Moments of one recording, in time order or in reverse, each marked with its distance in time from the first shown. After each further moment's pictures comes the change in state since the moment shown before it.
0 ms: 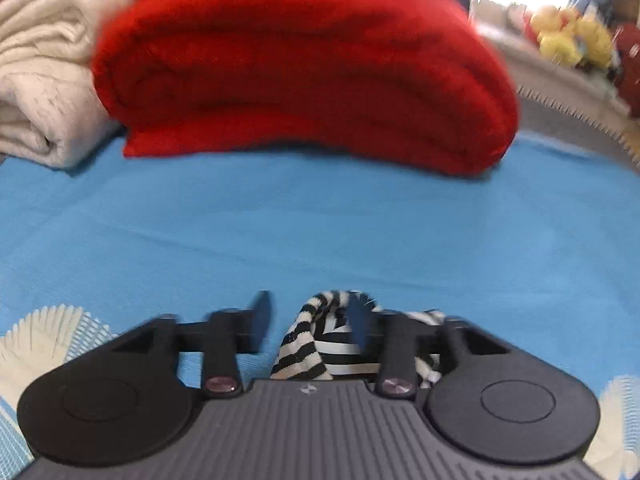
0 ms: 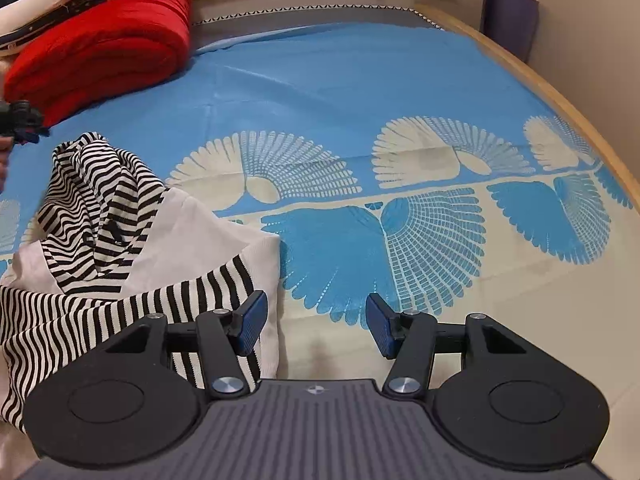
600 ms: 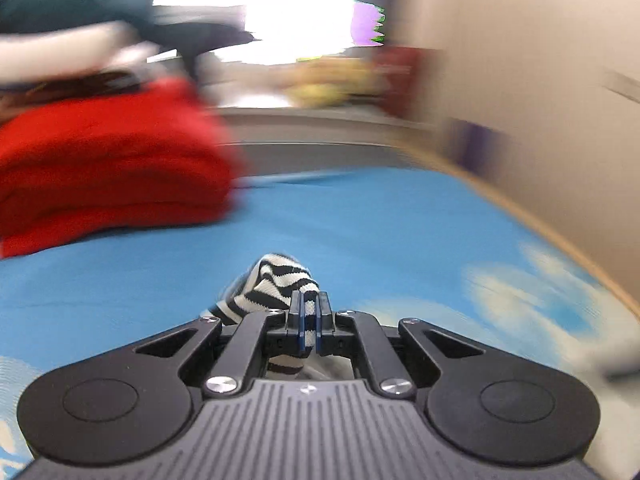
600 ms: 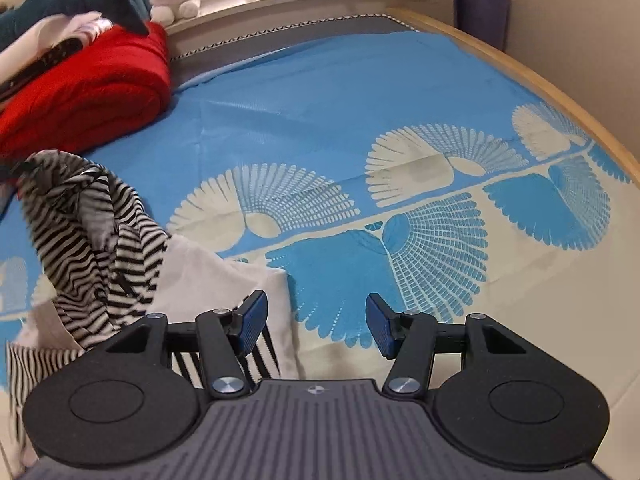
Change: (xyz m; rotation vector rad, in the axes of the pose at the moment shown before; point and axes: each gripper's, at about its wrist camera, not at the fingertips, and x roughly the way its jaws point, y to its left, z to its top) left arm -0.246 -0.027 -0.137 0.358 -0.307 -0.646; right arm -0.008 -0.008 0.016 0.170 -0.048 0.031
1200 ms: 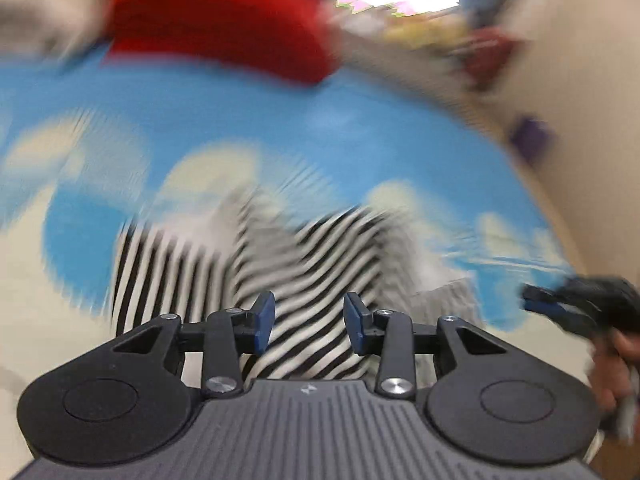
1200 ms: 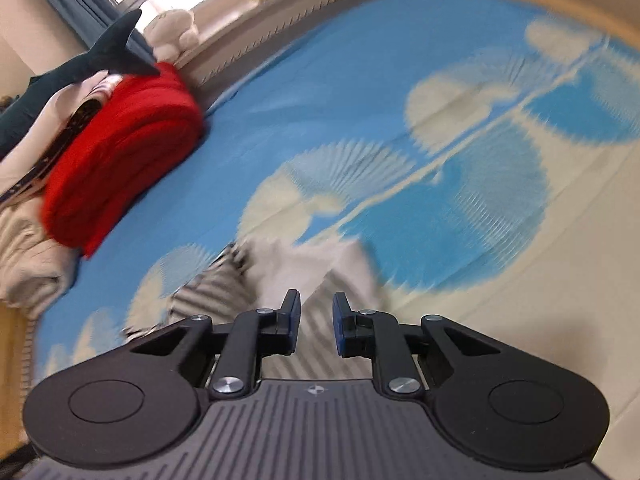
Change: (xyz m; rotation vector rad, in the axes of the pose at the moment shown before) left arm -0.091 0.021 -0.112 -0.528 0.296 0.232; right arm 0.006 0.010 -0.027 0.259 0.092 0.266
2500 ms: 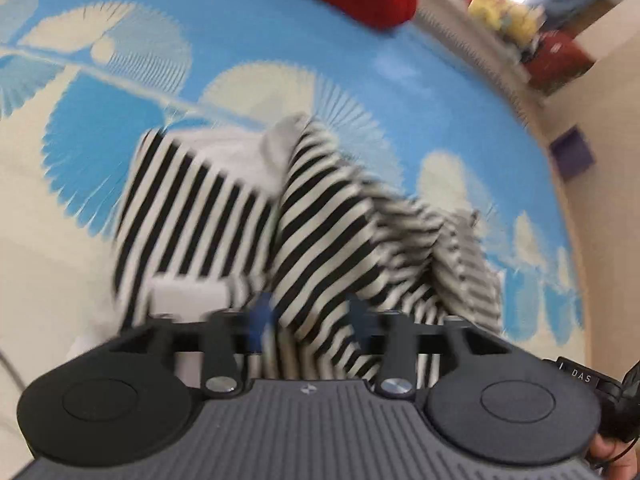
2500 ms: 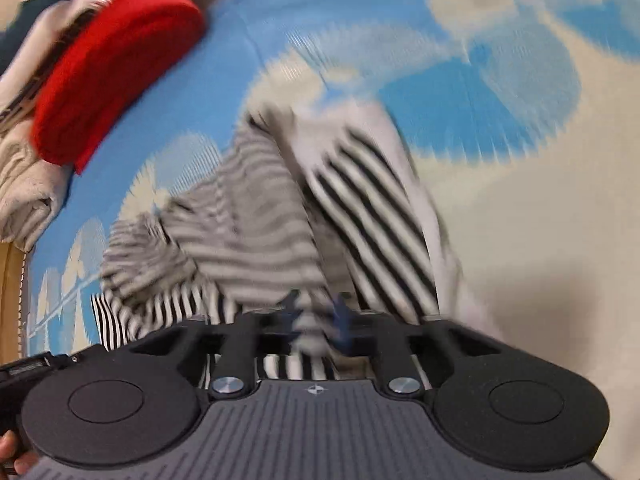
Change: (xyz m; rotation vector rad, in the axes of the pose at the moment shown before) left arm 0.039 0.036 0.003 -0.167 0.120 -0.029; right arm 0.029 0.036 -0.046 -0.077 0.131 -0.054
